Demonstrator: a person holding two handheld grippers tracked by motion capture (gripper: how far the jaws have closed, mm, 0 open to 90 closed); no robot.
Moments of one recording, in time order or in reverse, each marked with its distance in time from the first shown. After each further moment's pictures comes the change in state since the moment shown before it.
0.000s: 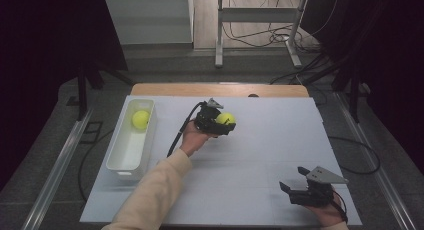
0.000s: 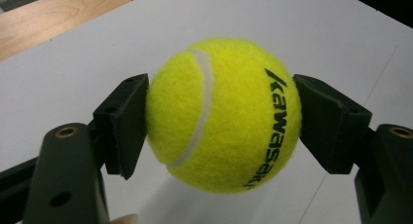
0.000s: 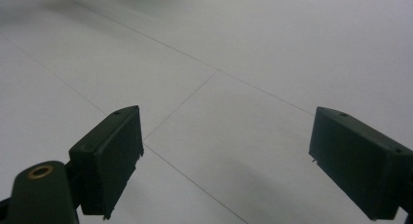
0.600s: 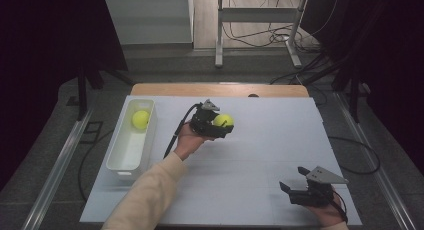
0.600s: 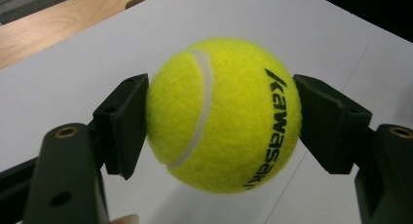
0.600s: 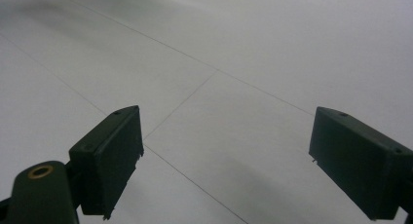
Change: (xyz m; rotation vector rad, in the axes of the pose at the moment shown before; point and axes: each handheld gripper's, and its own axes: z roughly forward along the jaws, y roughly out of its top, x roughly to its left) left arm -0.008 -0.005 -0.023 -0.026 -0.022 0.021; right arm 0.000 0.000 0.000 0.000 -0.003 -0.002
